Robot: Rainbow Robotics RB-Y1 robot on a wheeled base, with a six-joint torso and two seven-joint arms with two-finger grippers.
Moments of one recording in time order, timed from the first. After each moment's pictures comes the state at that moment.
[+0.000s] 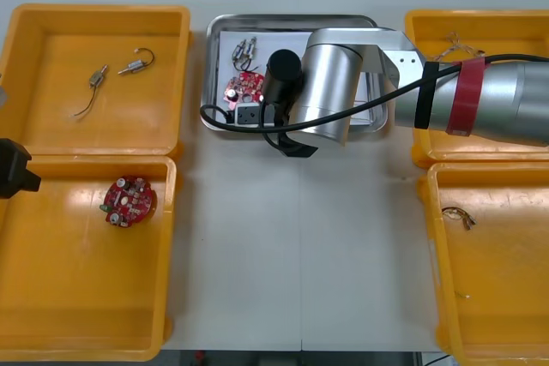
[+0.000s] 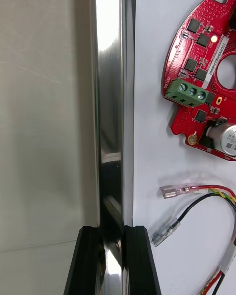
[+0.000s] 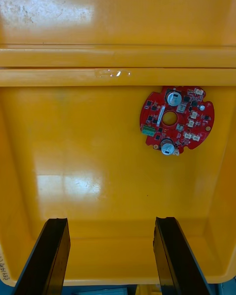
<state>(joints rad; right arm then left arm) -1.34 -0.56 1.35 -1.40 -0.85 1.06 1.77 -0.19 0.95 0.24 -2.24 1.02 1.91 -1.06</state>
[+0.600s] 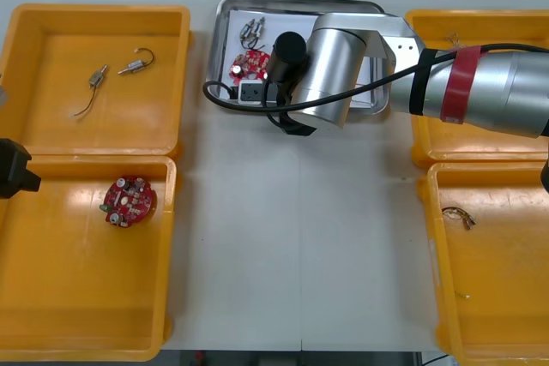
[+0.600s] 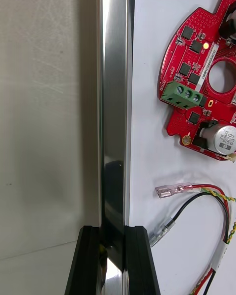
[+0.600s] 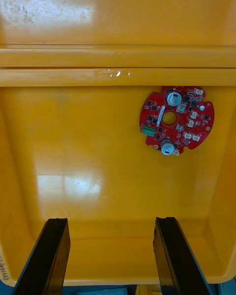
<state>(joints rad) -1.36 -0.53 1.35 -1.27 -0.82 0.97 1.78 -0.19 0.95 0.24 -2.24 1.02 1.91 -1.06</state>
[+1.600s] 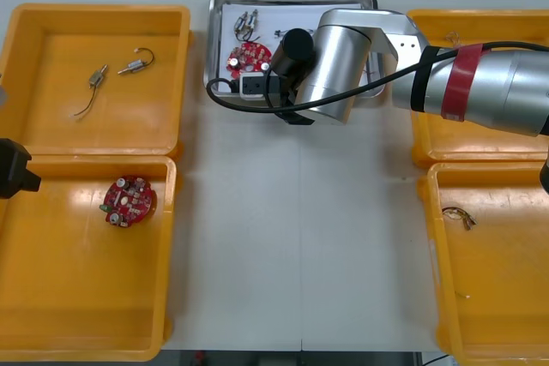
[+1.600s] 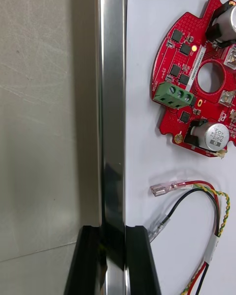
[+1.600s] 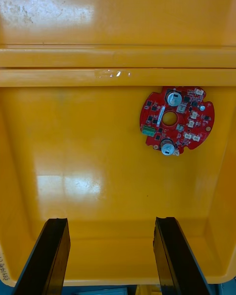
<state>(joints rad) -1.36 -0.53 1.35 -1.22 -0.78 0.89 1.85 -0.19 0.95 0.24 -2.24 1.02 1.91 -1.06</state>
